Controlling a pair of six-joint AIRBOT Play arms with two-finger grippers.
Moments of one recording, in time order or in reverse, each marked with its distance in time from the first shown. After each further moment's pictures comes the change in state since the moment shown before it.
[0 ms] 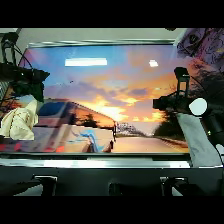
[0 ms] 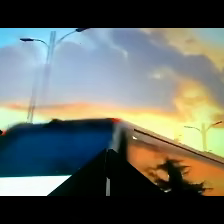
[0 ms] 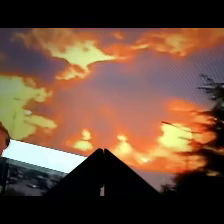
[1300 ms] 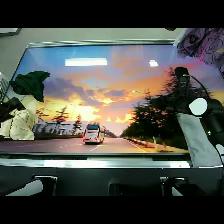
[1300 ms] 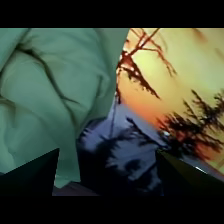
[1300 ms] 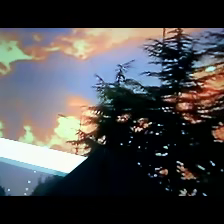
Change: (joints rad) left arm 0.466 0.039 -0.394 0.034 -0.006 -0.222; right arm 0.000 0.000 0.000 0.016 -0.003 0.012
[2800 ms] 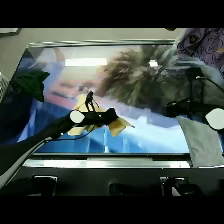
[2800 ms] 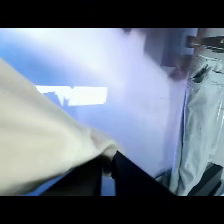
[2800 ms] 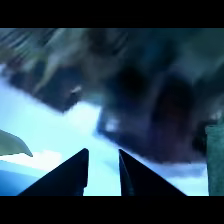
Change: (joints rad) left arm -1.114 -0.180 -0.188 -0.942 0.737 0.030; right arm 0.000 0.212 0.000 -0.205 0.210 0.009
